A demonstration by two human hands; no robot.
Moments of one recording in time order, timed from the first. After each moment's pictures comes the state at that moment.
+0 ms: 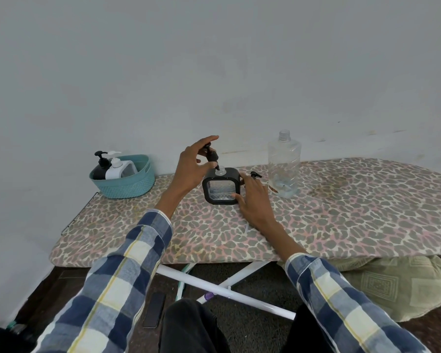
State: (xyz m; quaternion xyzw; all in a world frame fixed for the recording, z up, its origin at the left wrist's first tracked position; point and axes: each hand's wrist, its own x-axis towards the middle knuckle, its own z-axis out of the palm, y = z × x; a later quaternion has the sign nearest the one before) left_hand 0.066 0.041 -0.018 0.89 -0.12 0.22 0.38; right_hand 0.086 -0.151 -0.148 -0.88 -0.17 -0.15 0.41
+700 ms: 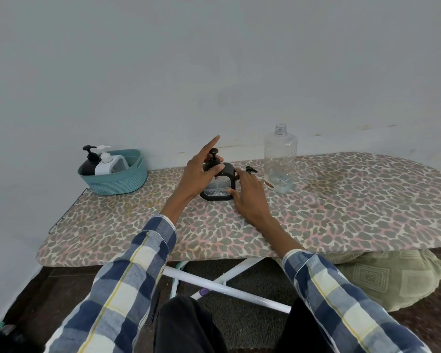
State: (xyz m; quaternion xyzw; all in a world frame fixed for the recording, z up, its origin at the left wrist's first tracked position) left_hand 0.075 0.026 -0.058 0.87 -0.14 0.16 0.46; right_hand 0.086 -0.151 -0.150 -0.88 -0.18 -0.16 0.40
